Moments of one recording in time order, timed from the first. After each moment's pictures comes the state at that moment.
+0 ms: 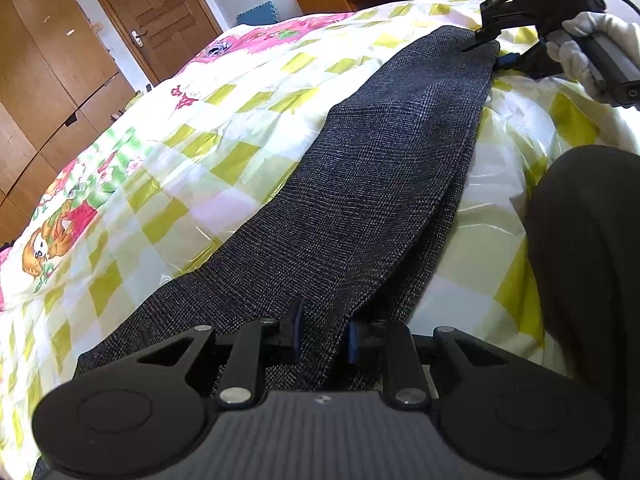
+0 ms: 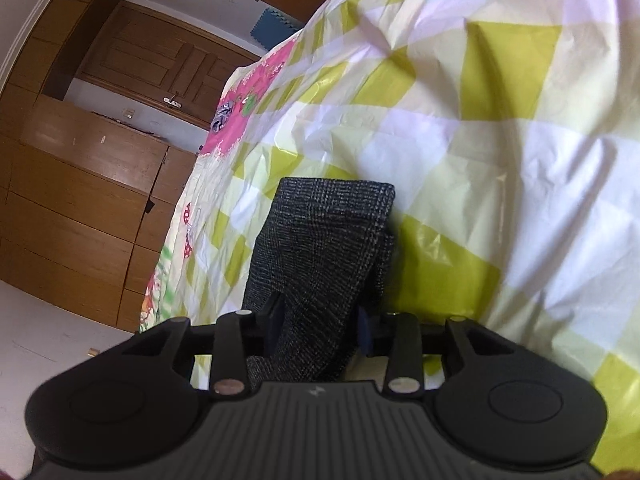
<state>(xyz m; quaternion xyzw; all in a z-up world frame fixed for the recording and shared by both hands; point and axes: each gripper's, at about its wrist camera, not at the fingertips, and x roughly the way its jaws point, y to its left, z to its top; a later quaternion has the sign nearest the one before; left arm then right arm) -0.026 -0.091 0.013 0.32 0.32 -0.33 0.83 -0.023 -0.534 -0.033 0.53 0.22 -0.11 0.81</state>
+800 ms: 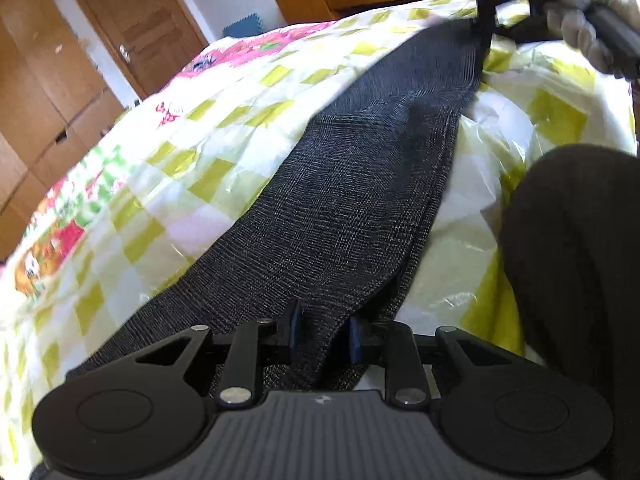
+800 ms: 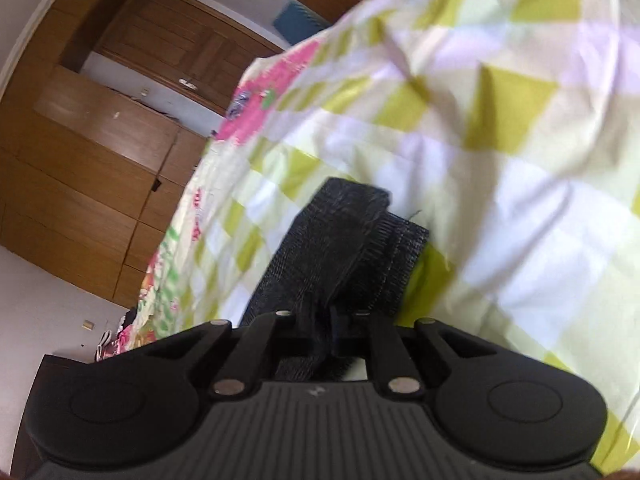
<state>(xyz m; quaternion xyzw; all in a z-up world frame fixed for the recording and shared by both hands) -0.040 -0.106 0.007 0.33 0.30 -0.34 0.83 -0.055 -0.536 -0.022 0.52 0.23 -0.11 0.82</state>
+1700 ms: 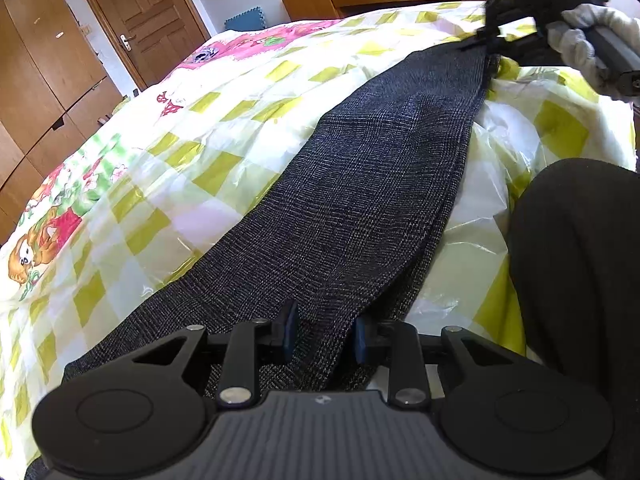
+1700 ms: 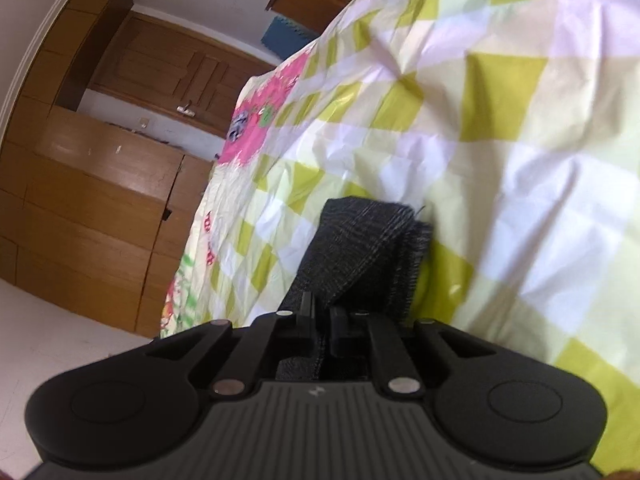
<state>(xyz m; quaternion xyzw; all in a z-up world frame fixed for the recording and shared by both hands) -0.026 -0.099 0.013 0.31 0.32 -0.35 0.82 -0.064 -0.539 -0.013 0.54 0.20 -0.14 0.81</state>
